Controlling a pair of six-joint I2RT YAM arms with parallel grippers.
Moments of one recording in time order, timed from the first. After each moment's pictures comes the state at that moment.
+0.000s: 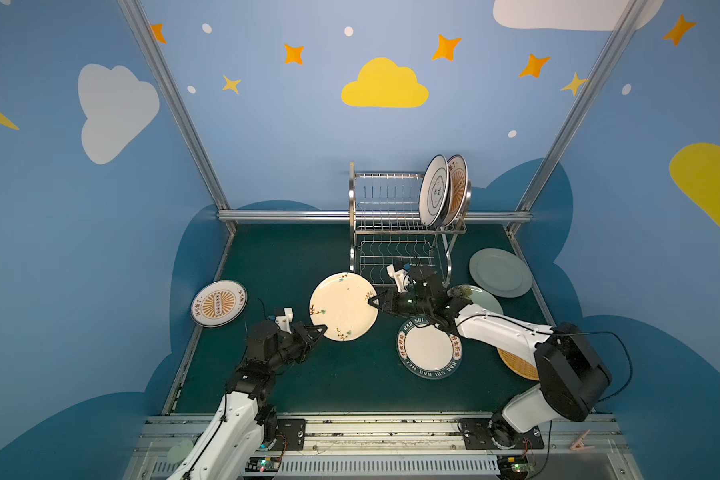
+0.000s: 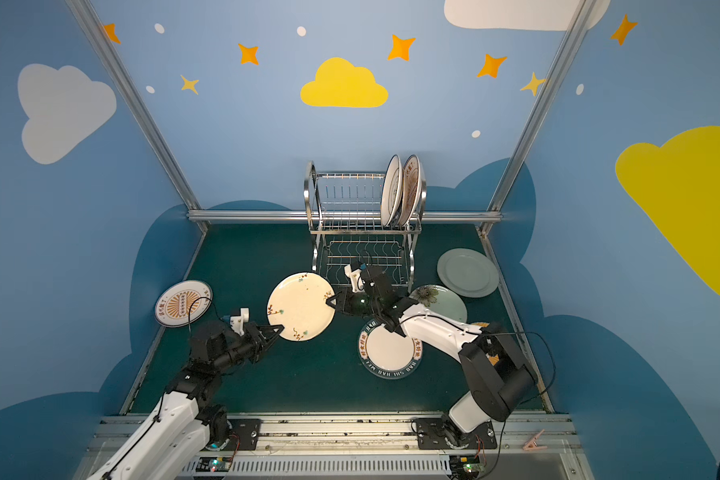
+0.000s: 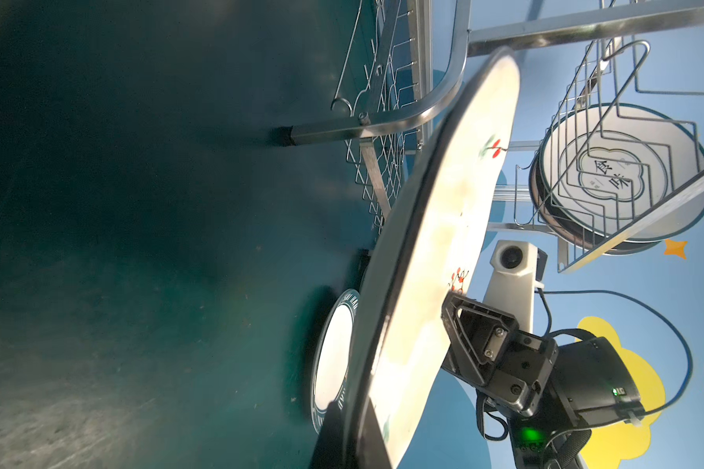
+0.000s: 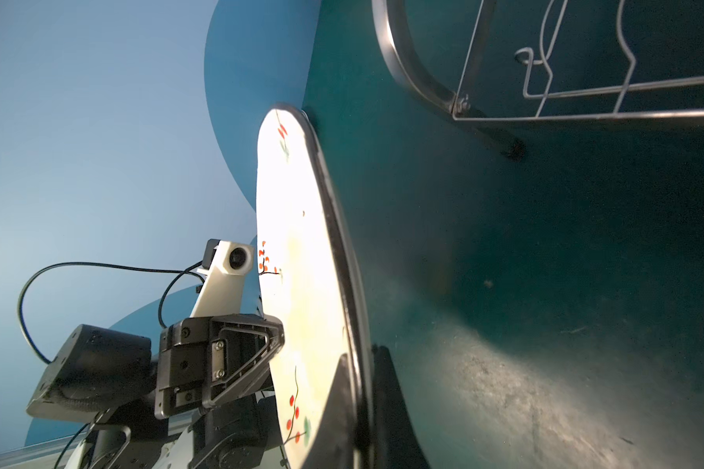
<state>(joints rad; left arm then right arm) -0.19 0.64 0.21 0.03 0.58 -1.27 0.74 1.54 0.92 0.12 -0.48 0.89</state>
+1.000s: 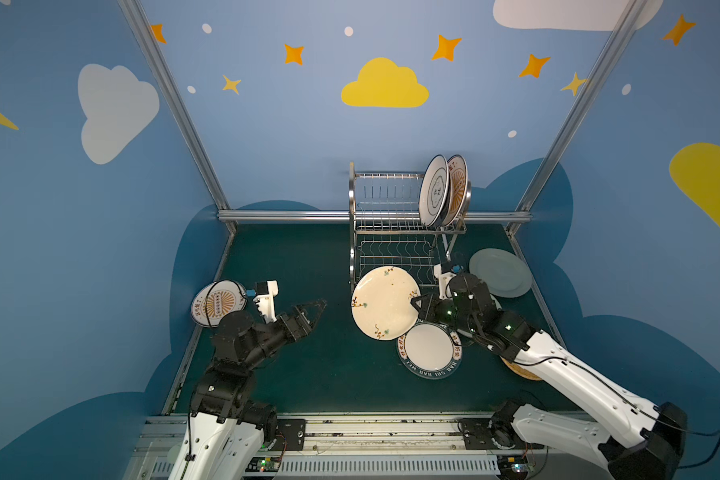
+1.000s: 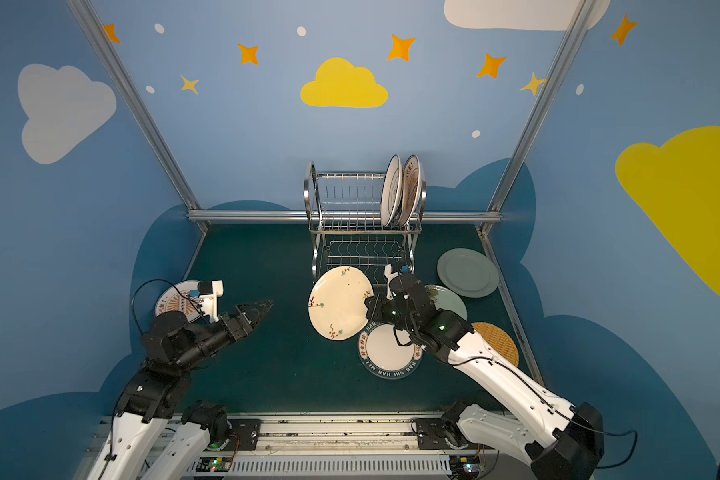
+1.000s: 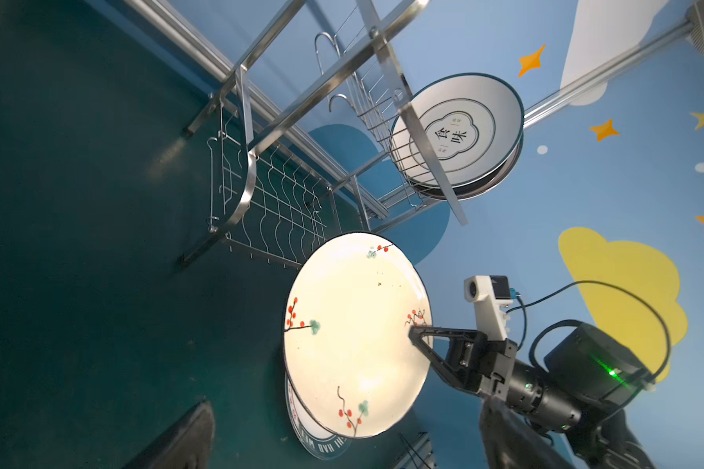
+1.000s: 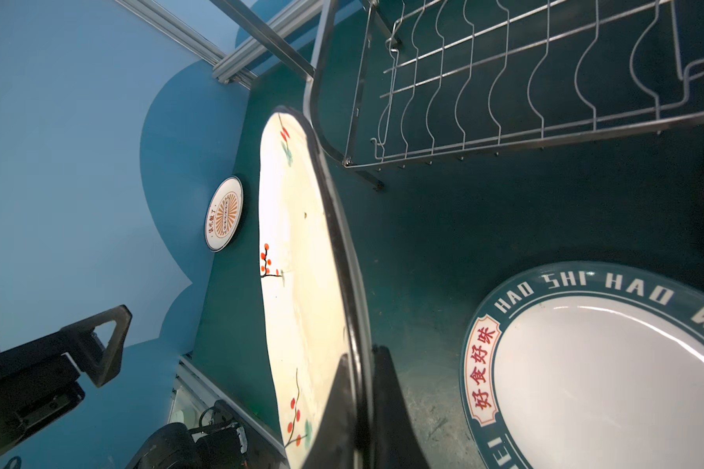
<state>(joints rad) -0.19 0.49 0.65 -0.41 0.50 -0.84 0.76 1.05 0.97 -0.48 -0.06 0.80</state>
